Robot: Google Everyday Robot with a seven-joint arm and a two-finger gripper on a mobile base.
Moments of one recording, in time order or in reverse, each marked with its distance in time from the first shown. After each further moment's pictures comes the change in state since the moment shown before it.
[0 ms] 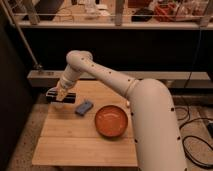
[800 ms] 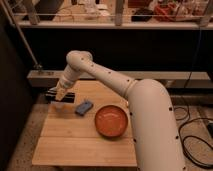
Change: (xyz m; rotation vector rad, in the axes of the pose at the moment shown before) arm -0.005 -0.006 0.004 0.006 -0.023 0.003
